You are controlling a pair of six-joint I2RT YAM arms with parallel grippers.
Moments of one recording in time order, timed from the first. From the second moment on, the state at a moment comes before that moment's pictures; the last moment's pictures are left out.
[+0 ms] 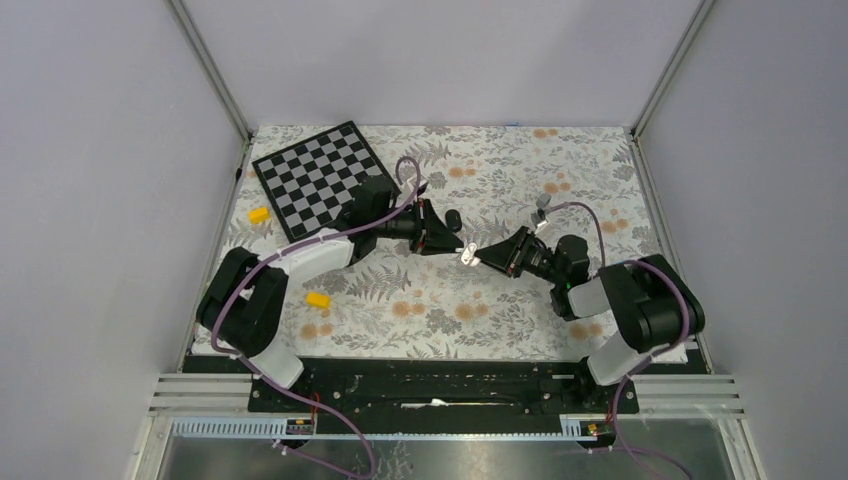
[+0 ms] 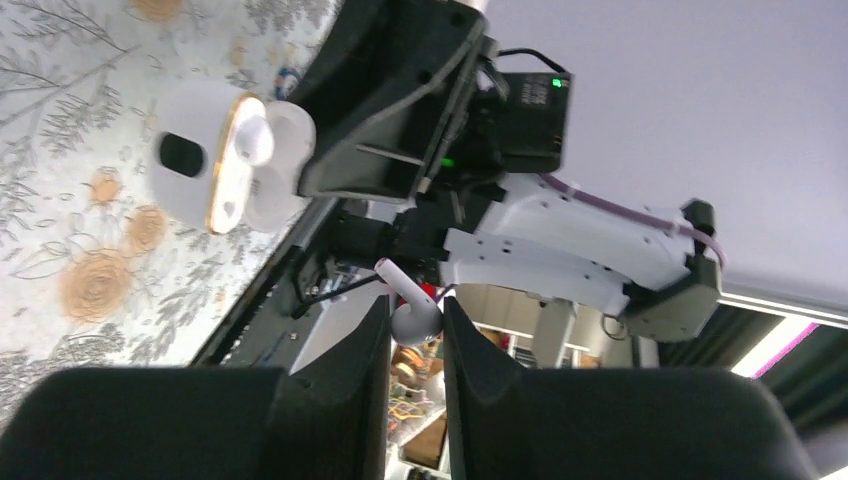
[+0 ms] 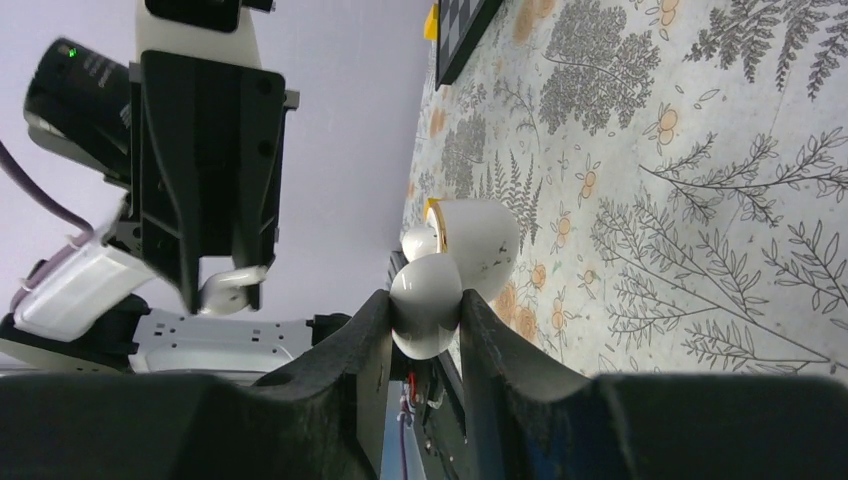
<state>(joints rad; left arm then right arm) -0.54 1.62 0.99 0.18 0.90 -1.17 0.25 1.56 0.30 1.11 -0.77 1.18</state>
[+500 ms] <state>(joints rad) -0.54 1.58 0.90 0.37 0.92 -1.37 0.28 1.75 0.28 1.38 -0.74 1.34</state>
